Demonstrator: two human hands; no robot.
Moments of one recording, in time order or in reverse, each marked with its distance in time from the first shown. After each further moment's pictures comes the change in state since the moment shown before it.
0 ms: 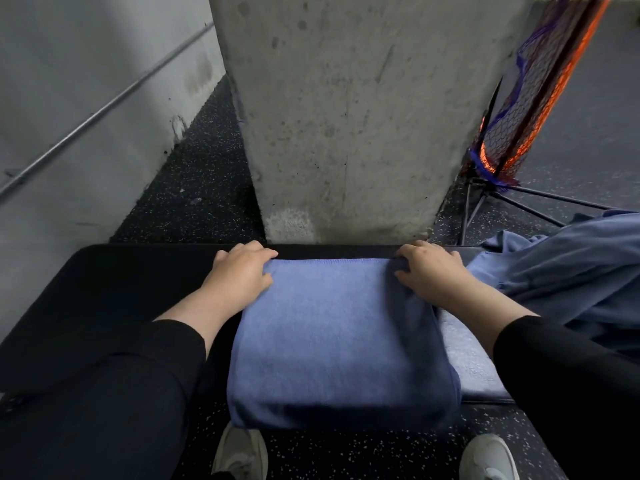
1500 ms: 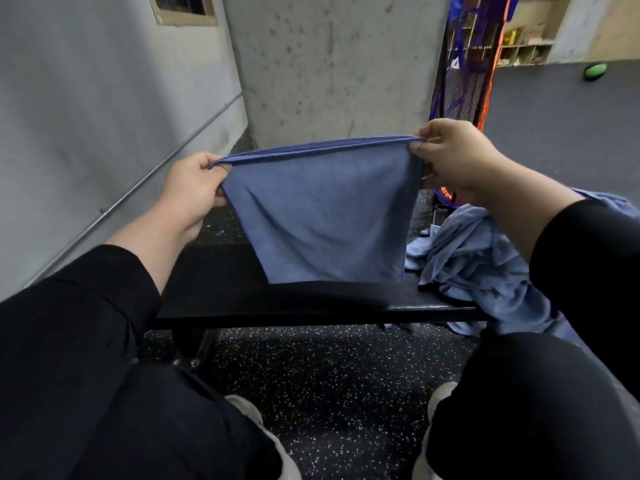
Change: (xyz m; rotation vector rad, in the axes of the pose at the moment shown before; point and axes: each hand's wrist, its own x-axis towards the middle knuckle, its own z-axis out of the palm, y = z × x) left_hand -0.210 0.049 -0.215 -1.162 0.568 0.021; right_hand -0.225 0.002 -0.238 1.053 0.412 -0.116
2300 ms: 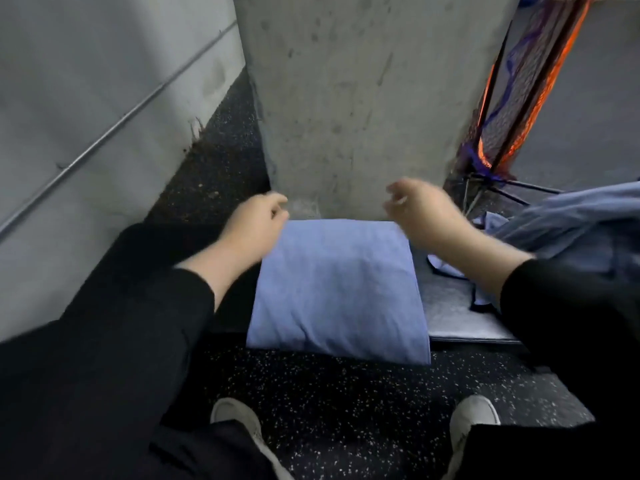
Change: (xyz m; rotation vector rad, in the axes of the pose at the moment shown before) left_hand 0.076 -0.180 0.080 0.760 -0.302 0.012; right_hand 0.086 0.149 0.144 -0.685 -0.200 -0.015
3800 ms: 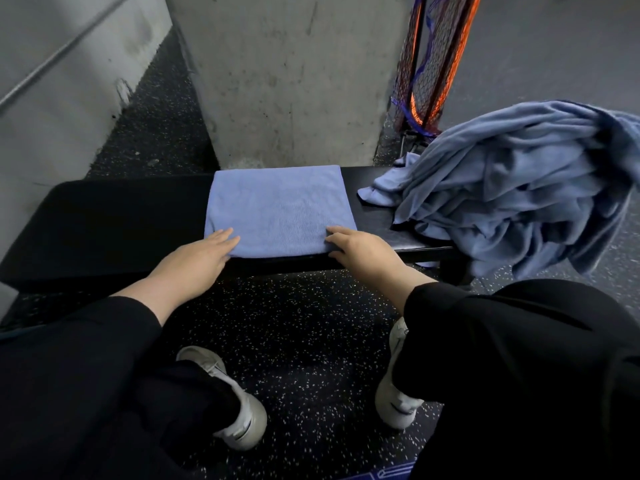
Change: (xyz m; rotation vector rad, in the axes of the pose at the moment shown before) left_hand -0.139 -0.054 0.053 0.297 -0.356 0.262; right_hand -0.152 0.061 0.081 -0.183 -0.190 -0.204
